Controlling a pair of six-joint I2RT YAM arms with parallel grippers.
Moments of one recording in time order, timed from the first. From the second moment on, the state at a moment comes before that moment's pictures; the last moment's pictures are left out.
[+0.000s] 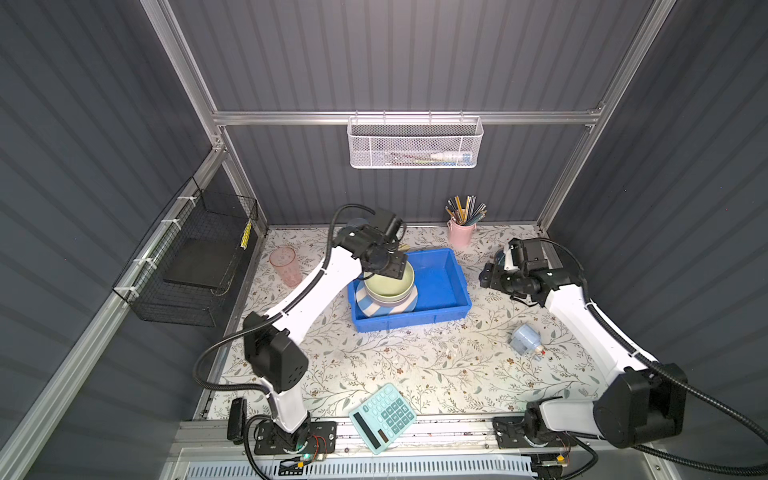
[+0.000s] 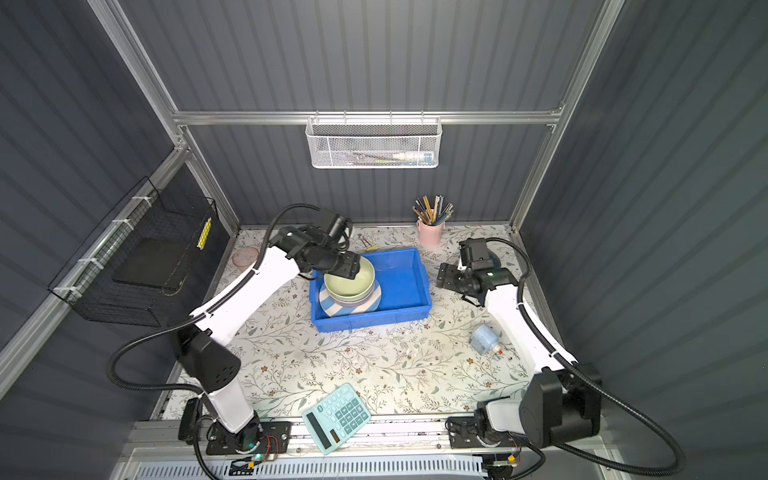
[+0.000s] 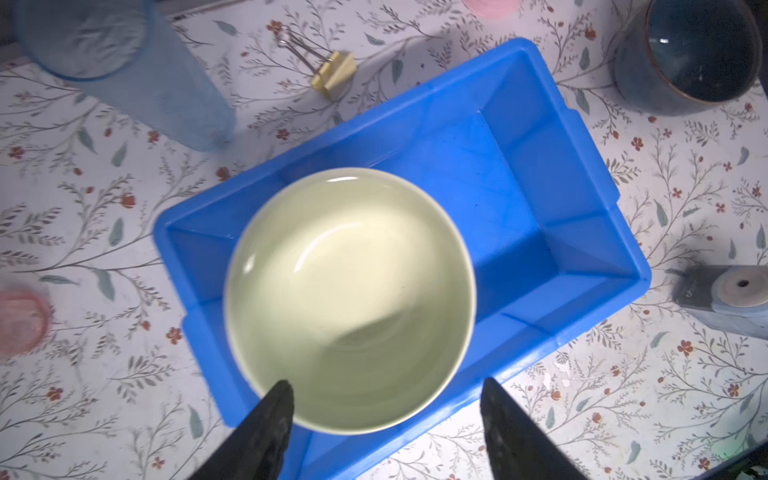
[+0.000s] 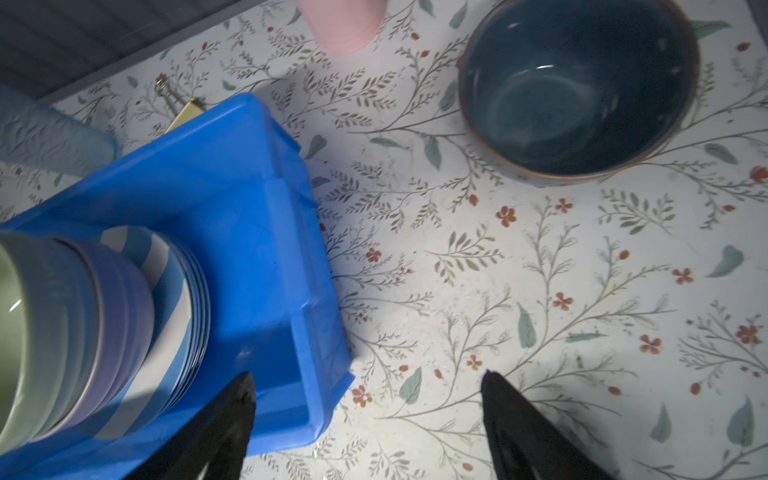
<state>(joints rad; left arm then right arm) -0.60 1.71 1.78 -1.04 -0.05 -0.26 0.13 1.37 1.14 -0.68 -0.01 0.40</state>
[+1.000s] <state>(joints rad) -0.20 1.38 1.18 -0.82 0.00 -0.23 -0.26 1.90 1.47 -0.71 0.02 0.34</state>
